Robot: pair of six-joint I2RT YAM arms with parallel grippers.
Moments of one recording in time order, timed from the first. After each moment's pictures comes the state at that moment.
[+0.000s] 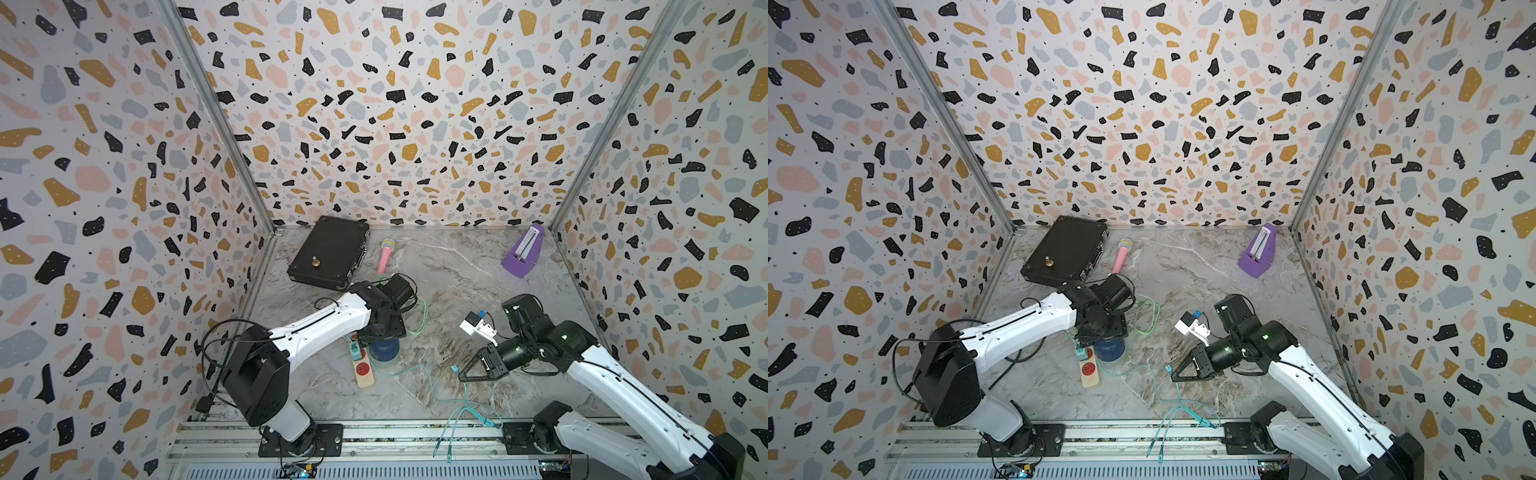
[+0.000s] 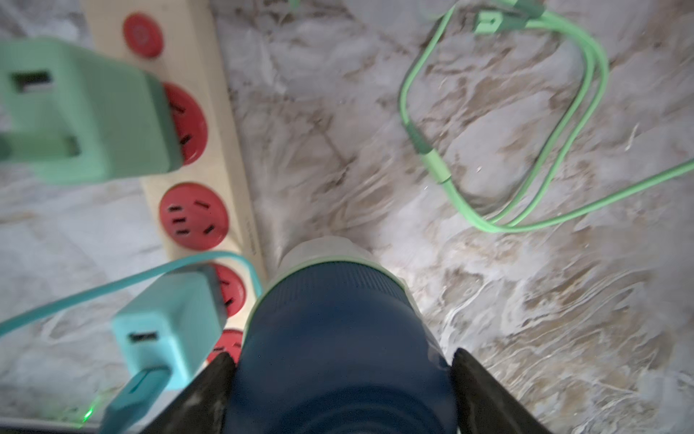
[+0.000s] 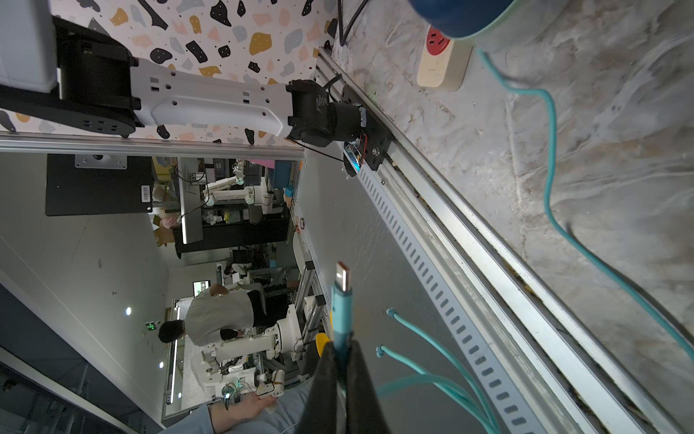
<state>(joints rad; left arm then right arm) -0.76 1.53 1.20 -1.07 -0.06 -0.98 0.57 0.96 0.83 -0.94 -1.11 0.38</state>
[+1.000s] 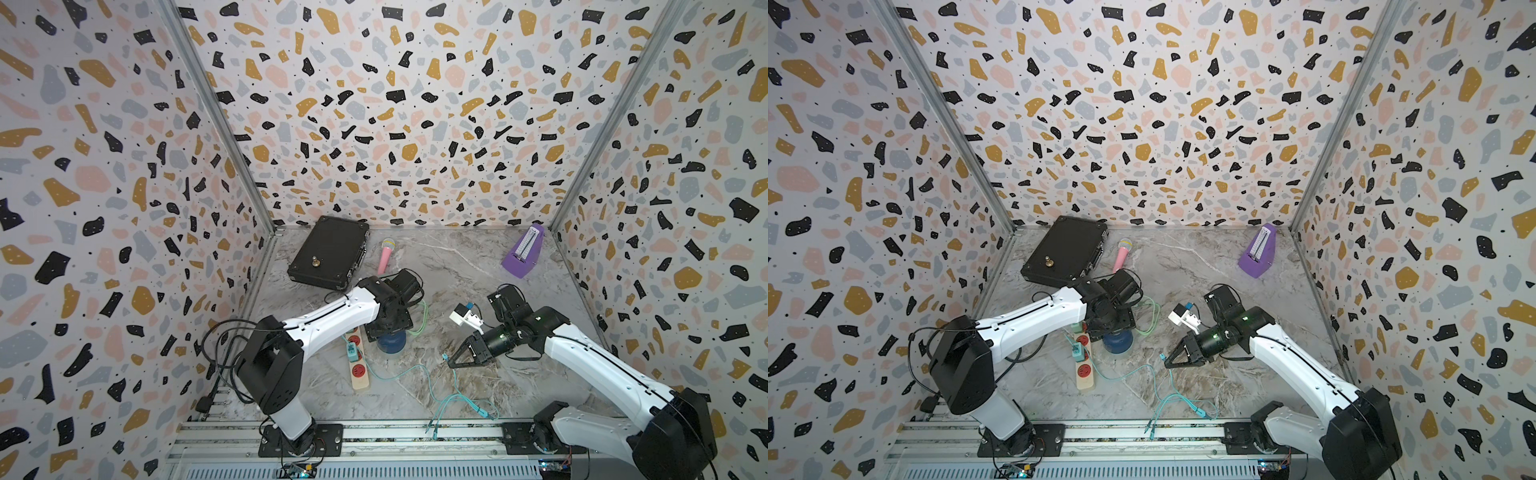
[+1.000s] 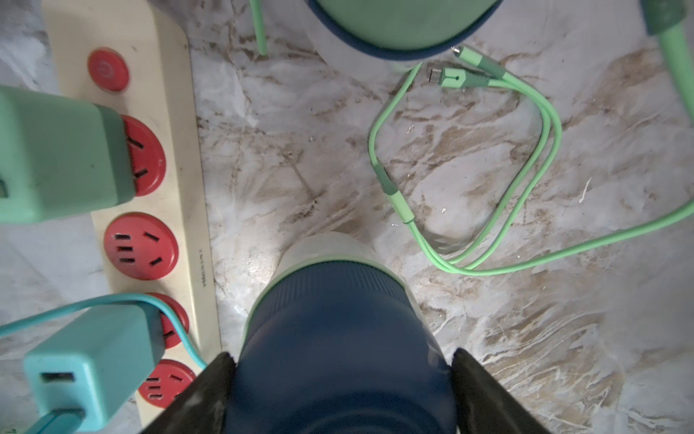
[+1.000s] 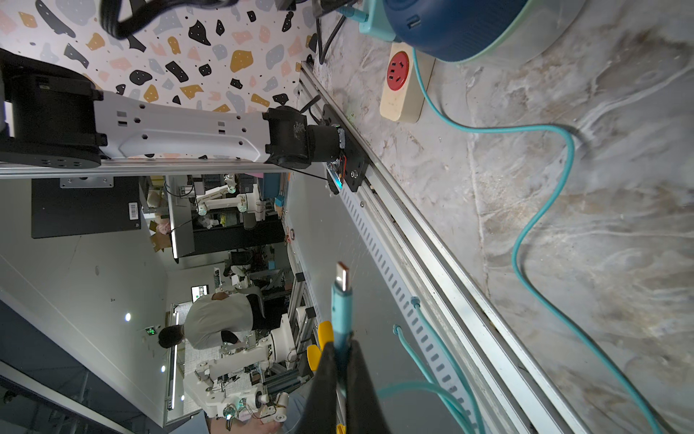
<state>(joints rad) -0.76 1.64 1.27 -0.98 -0.09 -1.08 0.54 1.16 0.84 -0.82 -1.11 0.31</state>
